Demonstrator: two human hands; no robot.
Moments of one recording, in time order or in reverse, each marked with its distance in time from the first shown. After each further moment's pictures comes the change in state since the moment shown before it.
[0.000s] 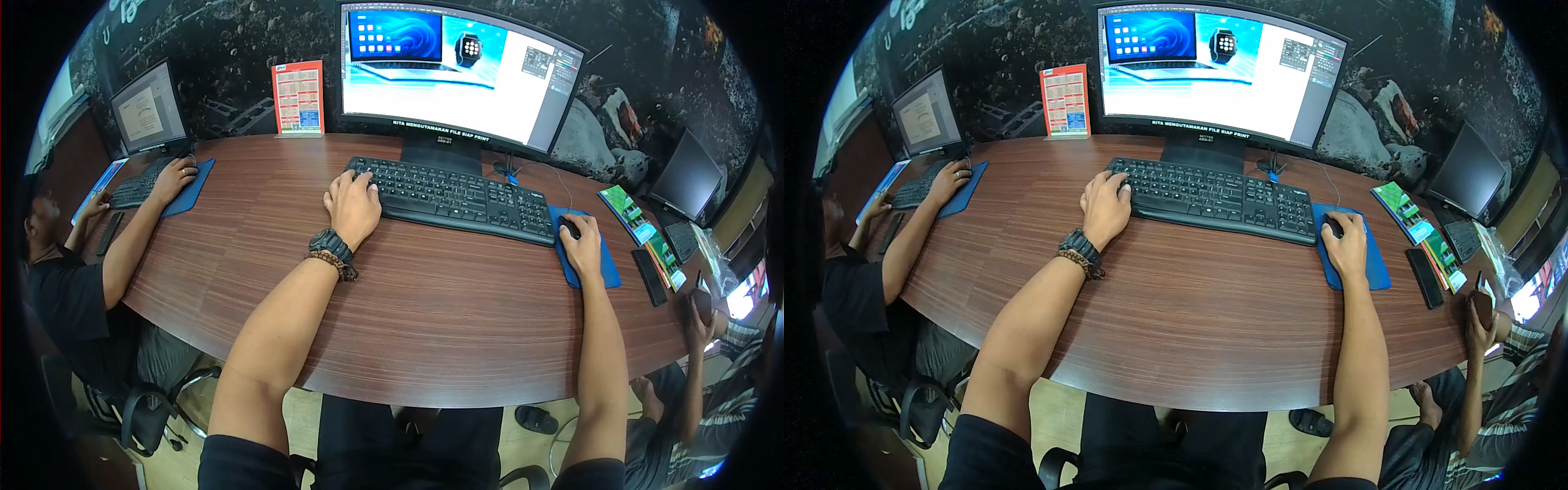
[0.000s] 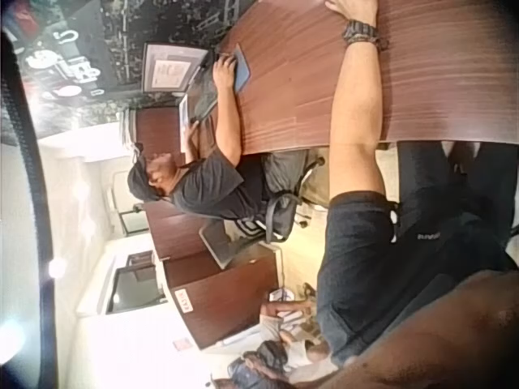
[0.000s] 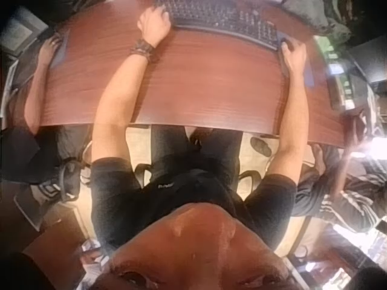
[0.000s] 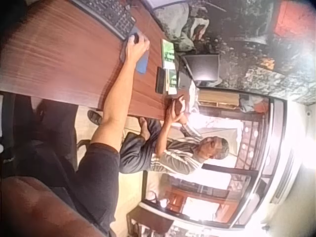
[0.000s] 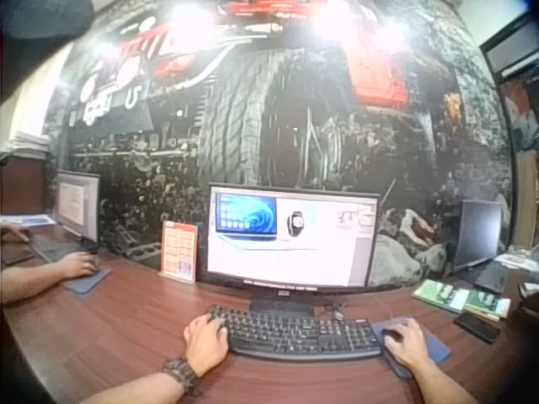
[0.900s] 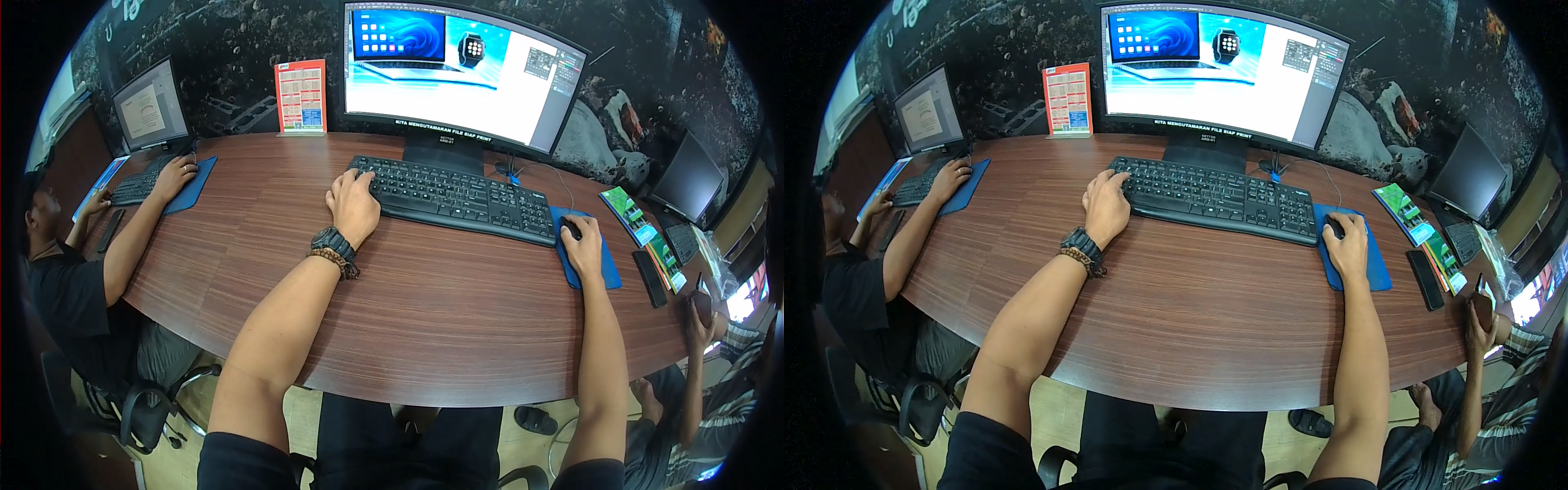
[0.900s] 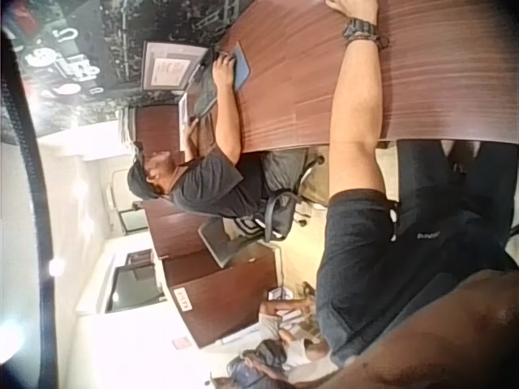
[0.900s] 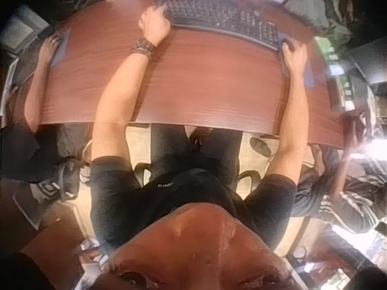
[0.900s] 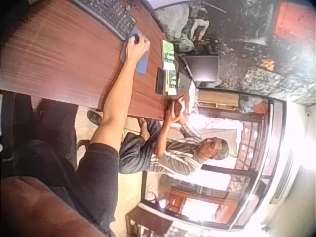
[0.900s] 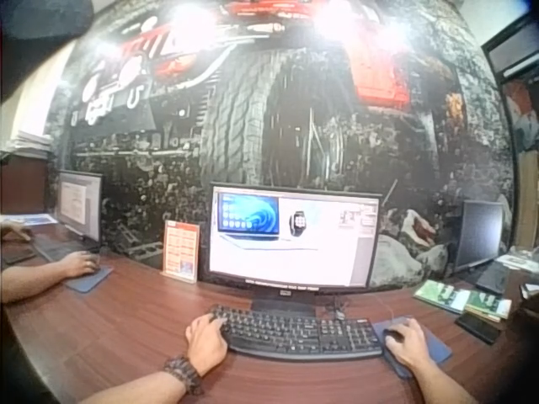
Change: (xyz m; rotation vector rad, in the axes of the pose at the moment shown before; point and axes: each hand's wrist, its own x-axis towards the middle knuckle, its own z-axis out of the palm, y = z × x) left_hand 0.001 -0.005 0.003 0.008 -0.003 0.017; right_hand 0.000 -0.001 -0.001 -0.013 -0.012 0.012
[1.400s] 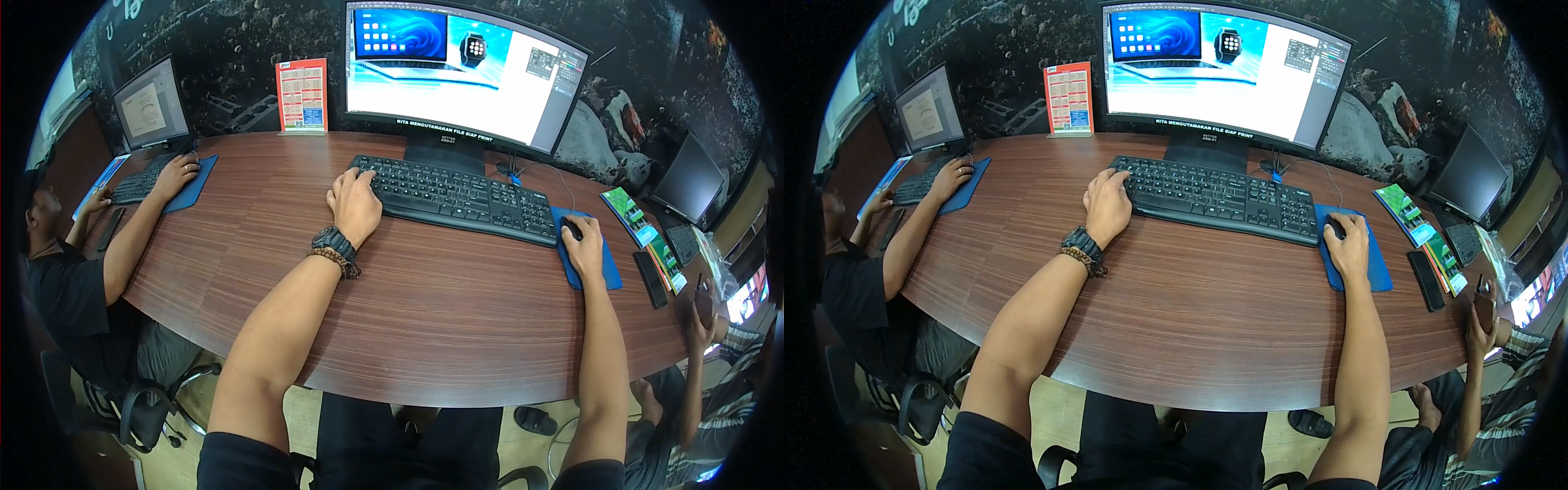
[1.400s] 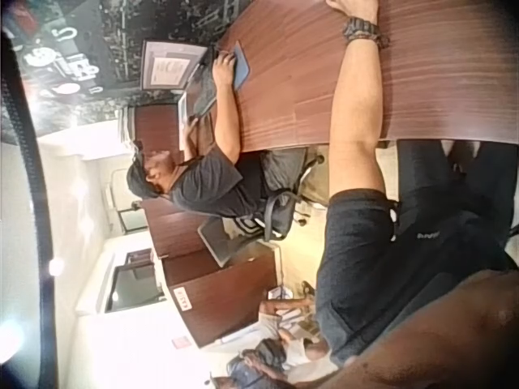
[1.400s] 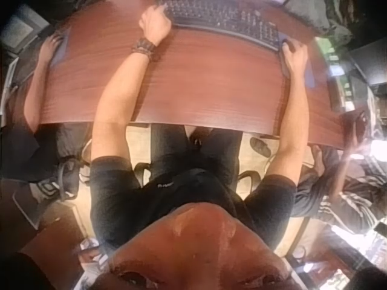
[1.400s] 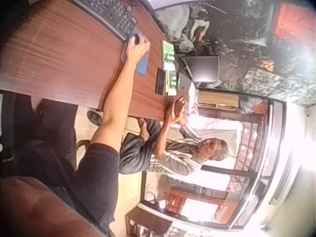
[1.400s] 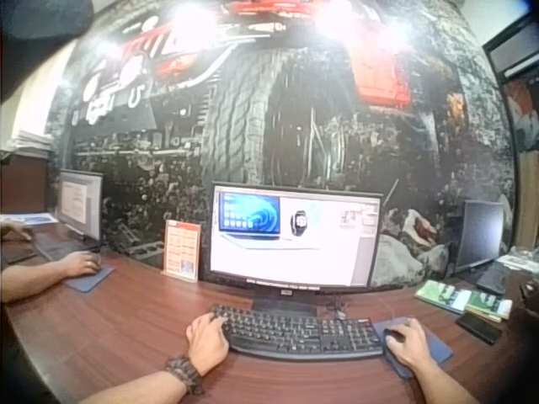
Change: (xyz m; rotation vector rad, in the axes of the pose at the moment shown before) left_hand 0.000 0.001 0.000 -0.013 0.011 -0.009; right_hand 0.000 0.003 0.002 -0.008 0.004 -0.012
